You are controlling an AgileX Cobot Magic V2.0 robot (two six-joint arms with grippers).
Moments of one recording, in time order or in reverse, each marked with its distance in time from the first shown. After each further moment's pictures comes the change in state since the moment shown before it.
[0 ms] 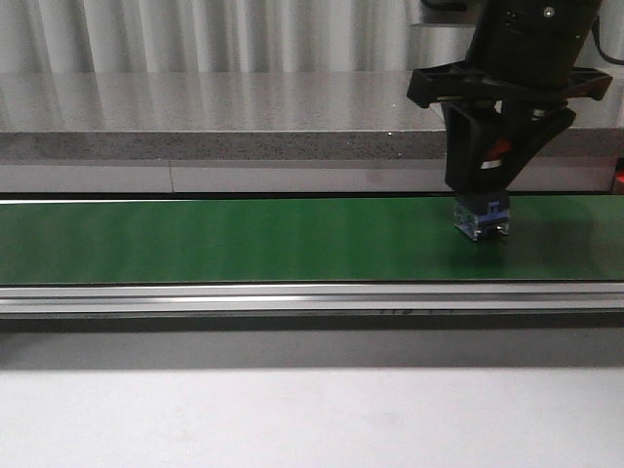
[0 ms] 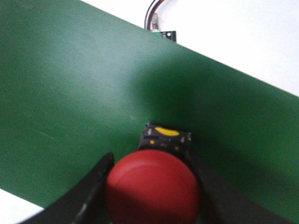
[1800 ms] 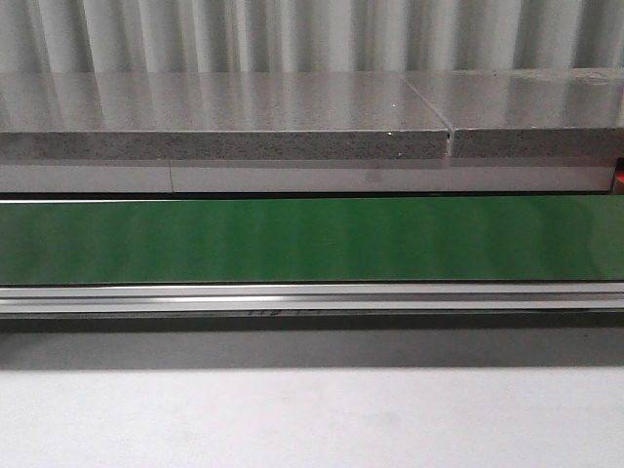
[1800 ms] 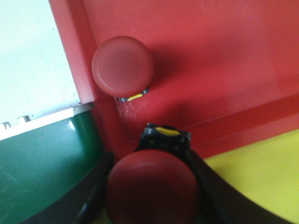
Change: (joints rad) left arm 0.000 0.000 0.000 0.000 0.000 0.000; right arm -0.669 0.051 0.000 -0.157 -0.107 0.119
